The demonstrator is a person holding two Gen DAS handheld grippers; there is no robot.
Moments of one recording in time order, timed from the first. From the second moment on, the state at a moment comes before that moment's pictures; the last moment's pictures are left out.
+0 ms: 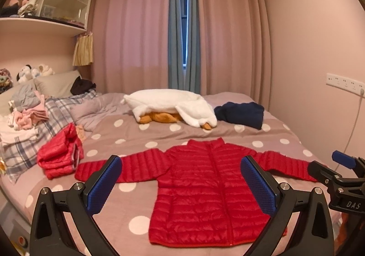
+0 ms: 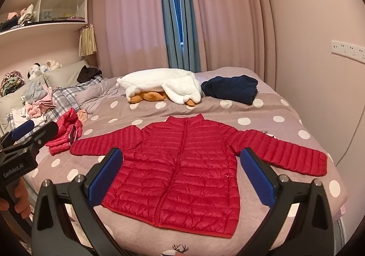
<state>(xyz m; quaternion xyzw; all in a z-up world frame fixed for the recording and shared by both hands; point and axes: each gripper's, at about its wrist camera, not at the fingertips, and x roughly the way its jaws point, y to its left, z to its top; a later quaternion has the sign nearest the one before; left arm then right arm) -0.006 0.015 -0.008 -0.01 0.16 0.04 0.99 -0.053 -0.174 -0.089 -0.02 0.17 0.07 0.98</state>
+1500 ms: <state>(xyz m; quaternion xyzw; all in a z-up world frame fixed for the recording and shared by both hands) -0.005 0.015 -0.004 -0.02 0.17 0.04 0.98 -0.051 -0.171 -0.088 -0.03 0.16 0.08 0.98</state>
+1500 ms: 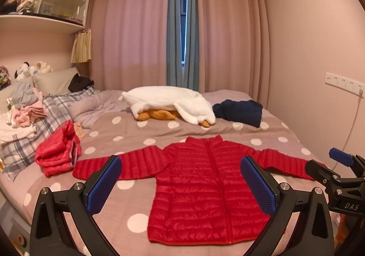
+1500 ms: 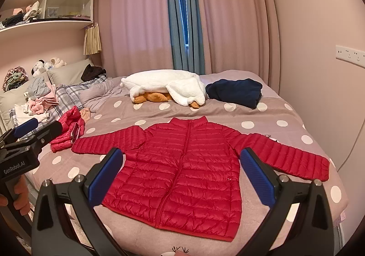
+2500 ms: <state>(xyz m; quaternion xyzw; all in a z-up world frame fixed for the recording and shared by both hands) -0.008 0.012 -0.011 -0.01 0.18 0.04 0.98 -0.046 -0.177 -0.090 -0.02 0.17 0.08 0.98</state>
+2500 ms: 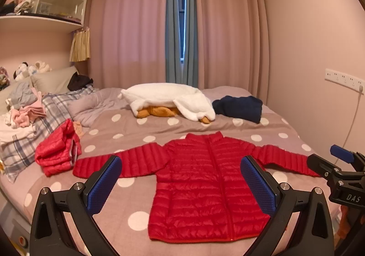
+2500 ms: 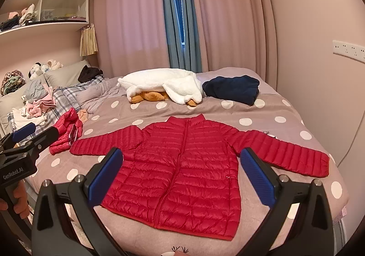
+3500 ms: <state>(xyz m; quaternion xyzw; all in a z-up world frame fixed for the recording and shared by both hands) 0.009 0.020 -0.015 -0.03 0.19 0.04 0.98 -0.041 -0.180 -0.095 -0.02 0.17 0.07 0.98</state>
